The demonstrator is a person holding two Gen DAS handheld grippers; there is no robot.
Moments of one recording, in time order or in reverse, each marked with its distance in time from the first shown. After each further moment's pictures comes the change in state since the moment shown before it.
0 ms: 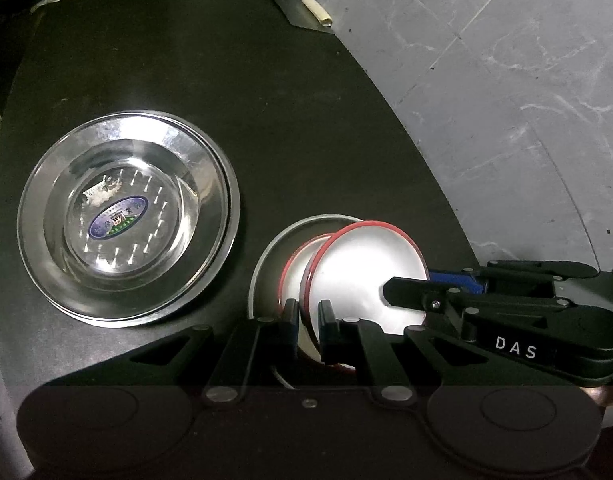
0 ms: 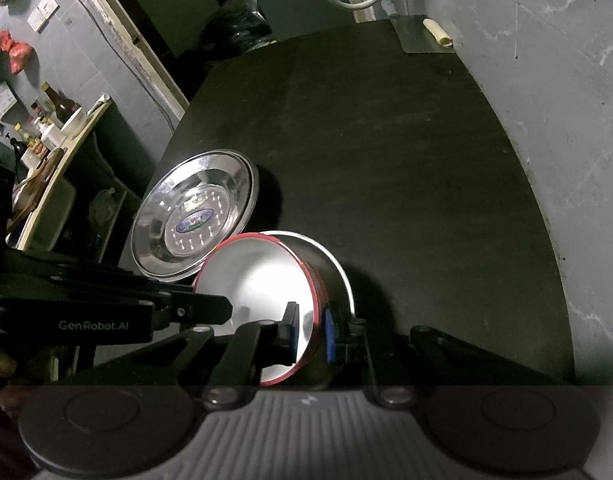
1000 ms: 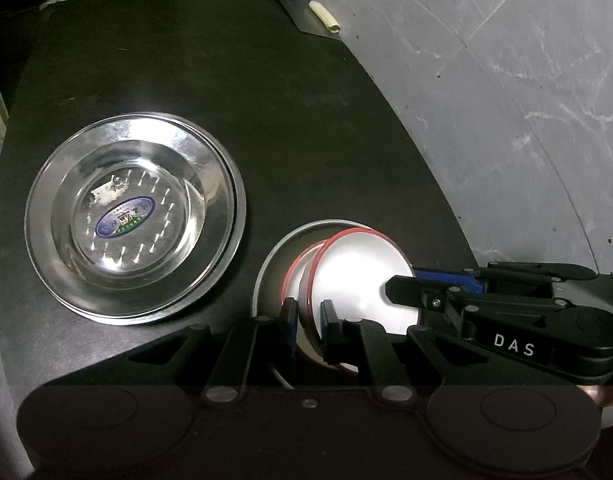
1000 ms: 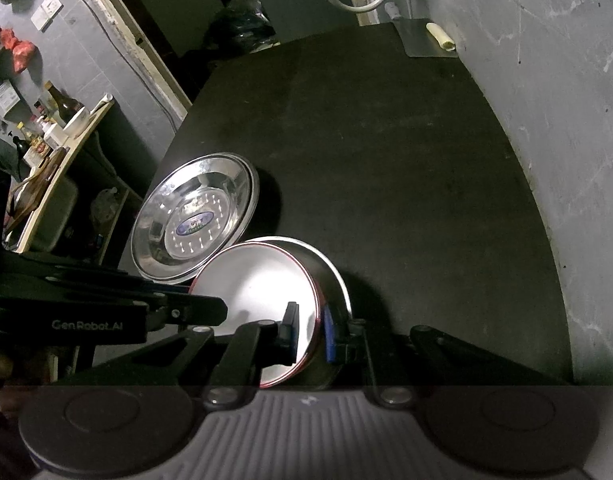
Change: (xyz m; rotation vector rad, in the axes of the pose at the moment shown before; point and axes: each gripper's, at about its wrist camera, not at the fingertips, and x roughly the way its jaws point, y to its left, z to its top) left arm -0.005 0.002 -0.002 -0.021 -0.018 0.009; right arm 0.002 -0.001 0.001 -0.013 -0.009 0.004
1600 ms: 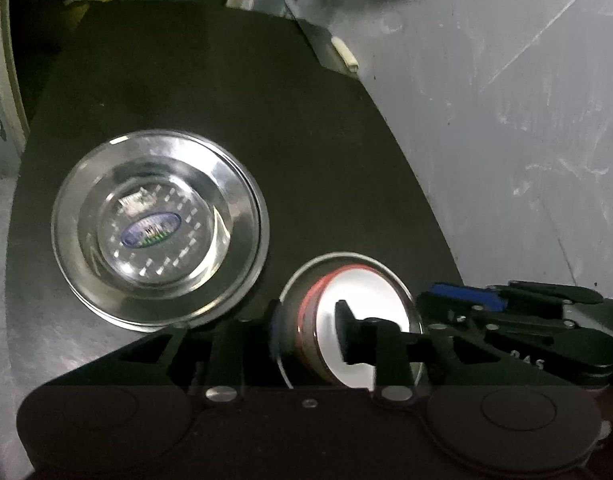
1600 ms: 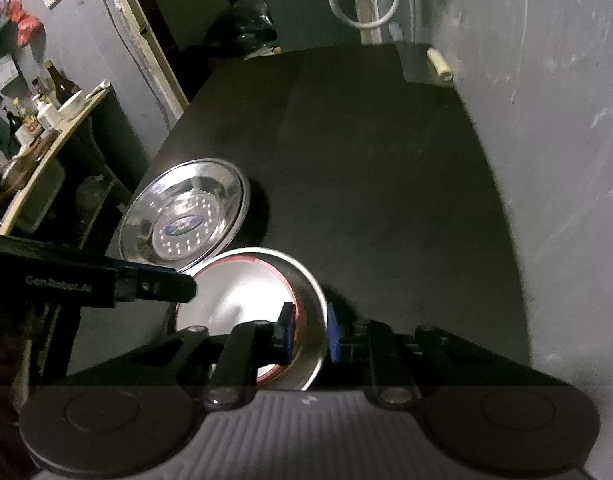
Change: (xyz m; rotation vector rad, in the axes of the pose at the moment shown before) left arm -0.026 0.019 -0.001 -0.084 -0.108 -0.019; right arm -0.020 0.006 0.010 -0.115 -0.033 -0.097
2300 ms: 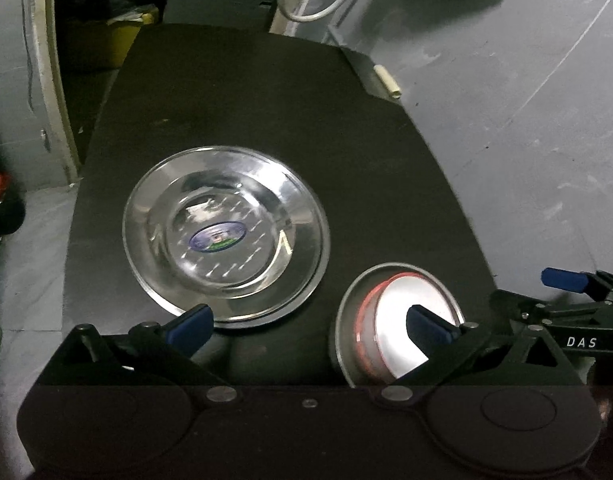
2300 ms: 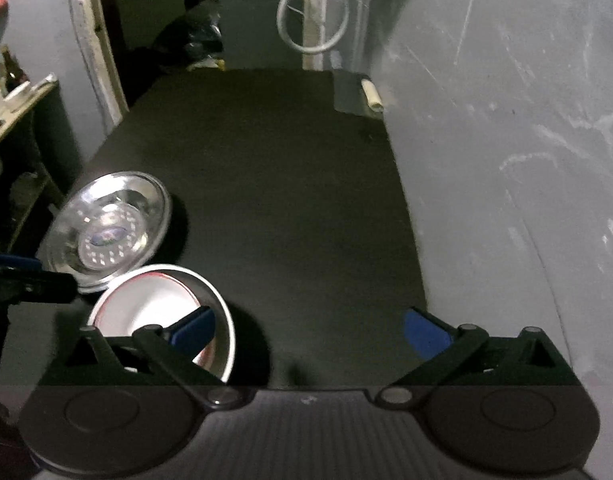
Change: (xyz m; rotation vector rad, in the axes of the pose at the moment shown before) left arm -0.019 0.017 -0.009 -0.026 -0.064 0.127; right arm -0.005 -0.016 0.000 -0.019 -0.022 -0.237
